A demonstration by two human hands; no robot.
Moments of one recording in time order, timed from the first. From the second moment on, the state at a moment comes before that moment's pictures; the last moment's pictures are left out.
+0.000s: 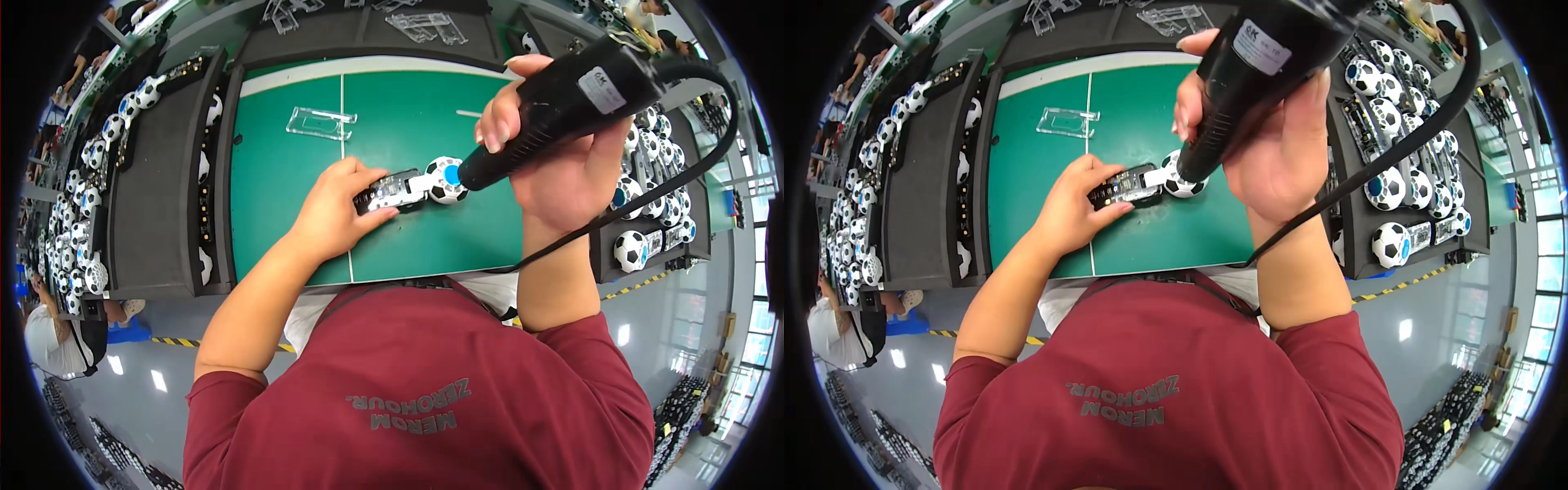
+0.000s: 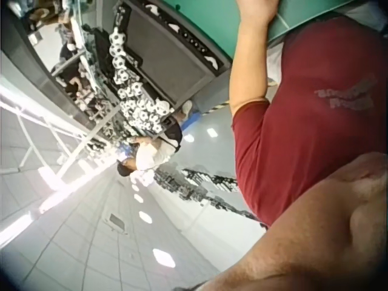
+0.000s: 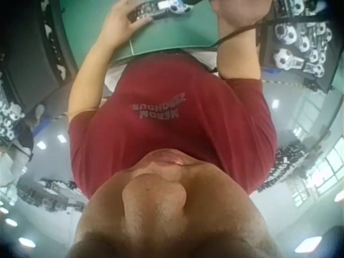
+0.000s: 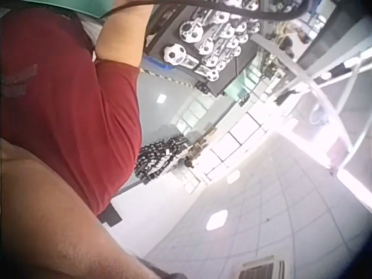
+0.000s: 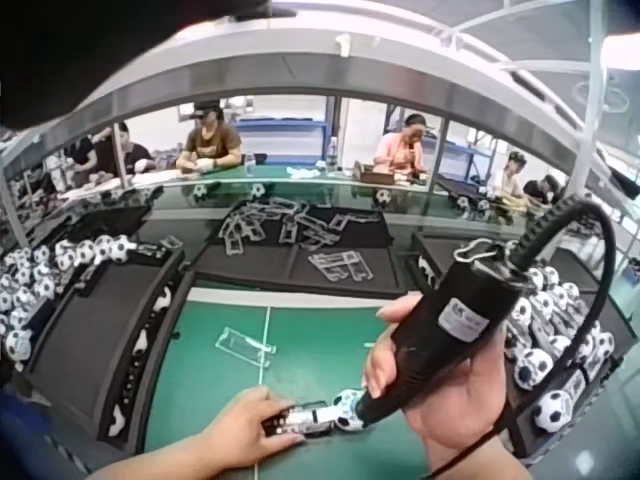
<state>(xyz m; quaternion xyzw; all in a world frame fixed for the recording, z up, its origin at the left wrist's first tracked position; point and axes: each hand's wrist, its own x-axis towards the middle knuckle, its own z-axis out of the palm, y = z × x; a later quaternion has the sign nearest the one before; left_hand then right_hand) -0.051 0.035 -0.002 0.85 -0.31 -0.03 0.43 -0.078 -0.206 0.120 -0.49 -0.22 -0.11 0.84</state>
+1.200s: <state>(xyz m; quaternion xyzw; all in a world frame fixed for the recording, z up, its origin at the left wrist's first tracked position) -0.043 0.028 -0.009 0.86 -0.35 0.02 0.37 -0.037 -0.155 0.065 -0.55 -0.21 -0.11 0.81</state>
